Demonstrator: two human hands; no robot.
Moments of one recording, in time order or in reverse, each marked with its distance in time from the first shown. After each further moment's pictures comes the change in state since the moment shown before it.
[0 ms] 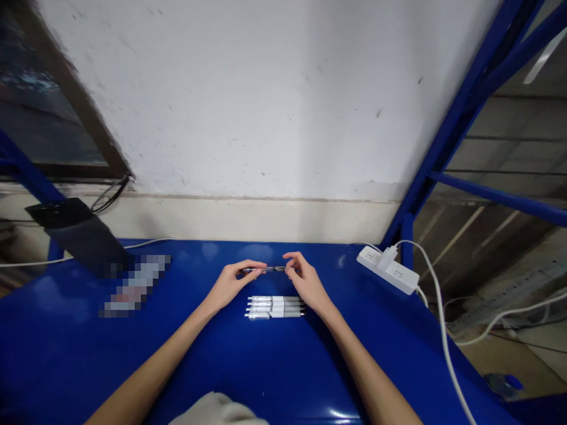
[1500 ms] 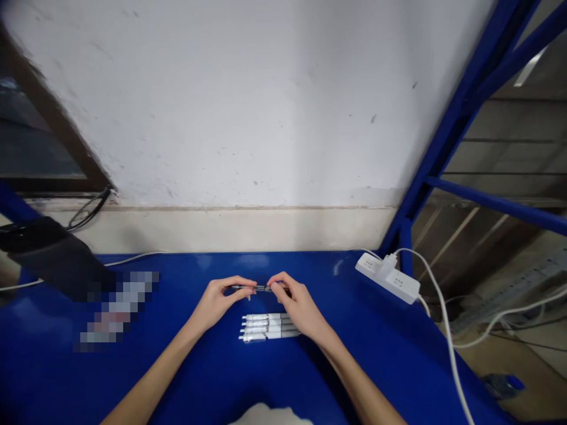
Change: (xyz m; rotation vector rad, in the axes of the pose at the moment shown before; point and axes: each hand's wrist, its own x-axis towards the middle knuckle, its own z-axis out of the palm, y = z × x) left_hand 0.002 0.005 -0.015 -0.033 -0.021 -0.073; right_hand -0.011 -0.026 0.009 -0.074 -0.138 0.047
